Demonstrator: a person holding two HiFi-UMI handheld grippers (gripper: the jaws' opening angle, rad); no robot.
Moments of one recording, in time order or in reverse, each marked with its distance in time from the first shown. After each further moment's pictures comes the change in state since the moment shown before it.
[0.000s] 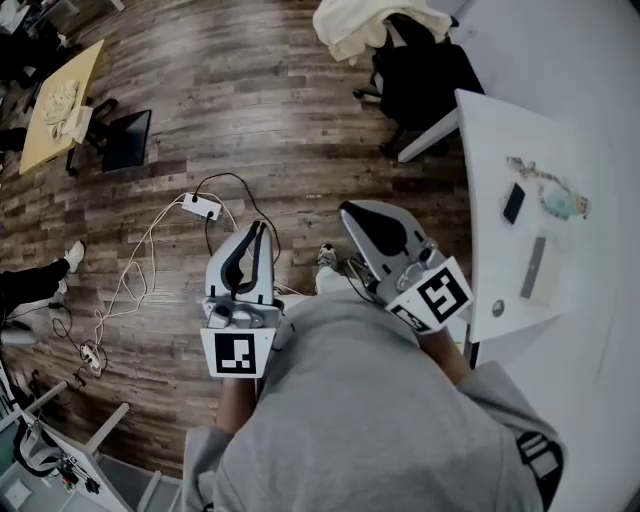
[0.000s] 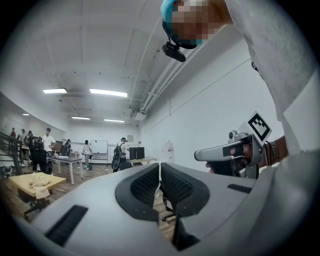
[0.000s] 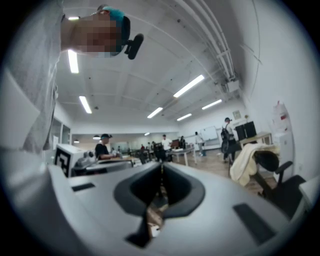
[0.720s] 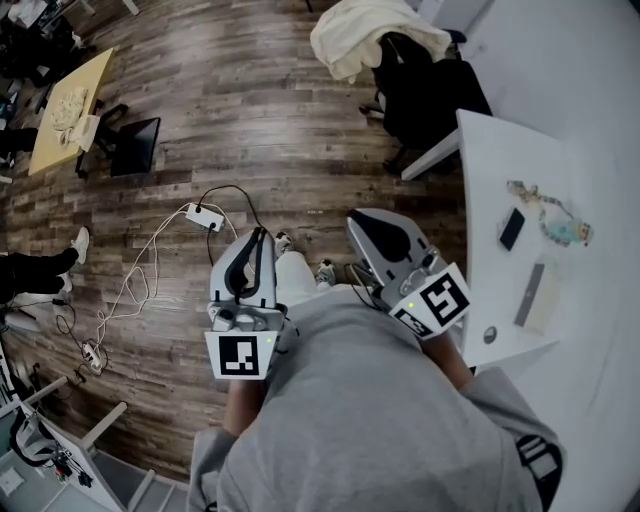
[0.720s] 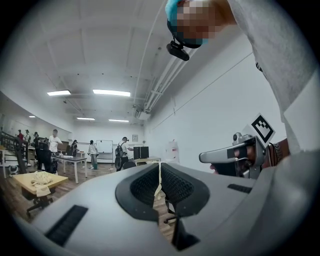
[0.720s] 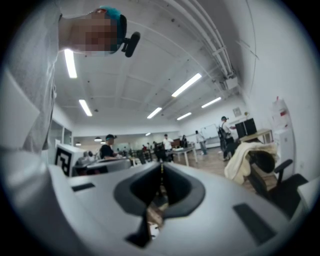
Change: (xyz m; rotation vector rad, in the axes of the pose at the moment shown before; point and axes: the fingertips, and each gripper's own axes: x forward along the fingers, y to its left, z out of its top) left arm 0.050 -0.020 -0.001 -0.003 0.014 0.069; right arm -0.014 -0.064 0.004 0.028 0.007 0.025
